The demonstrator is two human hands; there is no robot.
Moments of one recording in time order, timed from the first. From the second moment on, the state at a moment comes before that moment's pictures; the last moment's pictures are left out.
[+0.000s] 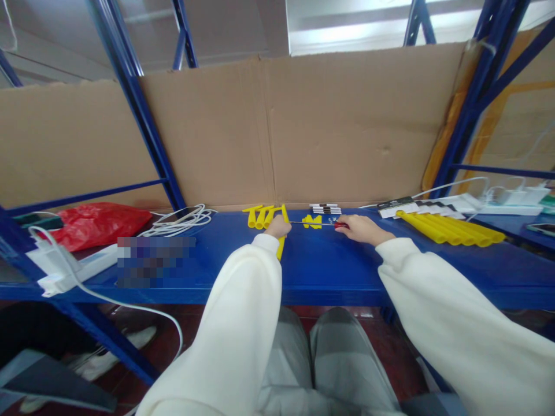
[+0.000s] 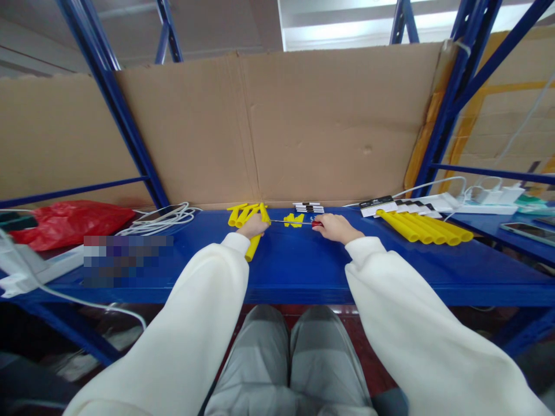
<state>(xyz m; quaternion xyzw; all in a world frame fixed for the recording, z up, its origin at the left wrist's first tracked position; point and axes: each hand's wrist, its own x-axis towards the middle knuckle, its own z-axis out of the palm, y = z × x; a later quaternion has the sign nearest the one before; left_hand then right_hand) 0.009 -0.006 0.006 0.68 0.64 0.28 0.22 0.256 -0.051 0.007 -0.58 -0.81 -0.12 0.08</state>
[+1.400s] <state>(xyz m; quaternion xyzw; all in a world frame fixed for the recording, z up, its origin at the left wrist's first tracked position) 0.009 -0.006 0.007 0.70 0.64 0.24 0.18 0.257 -0.053 0.006 -0.59 -0.80 -0.11 0.11</state>
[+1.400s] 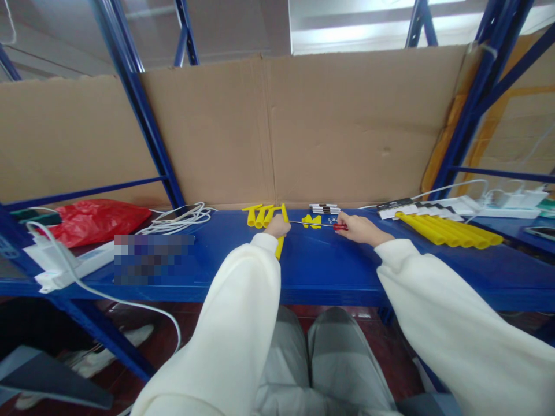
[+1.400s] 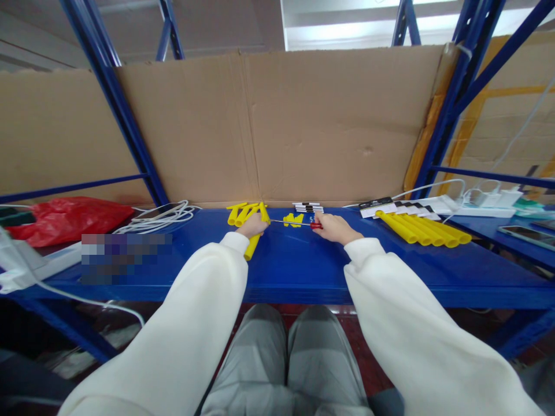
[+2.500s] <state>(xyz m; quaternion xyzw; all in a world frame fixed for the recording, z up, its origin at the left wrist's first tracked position) 0.009 -0.011 0.008 0.71 0.64 0.23 0.17 0.259 -0.044 0.000 -0.58 -0.80 -0.09 0.13</state>
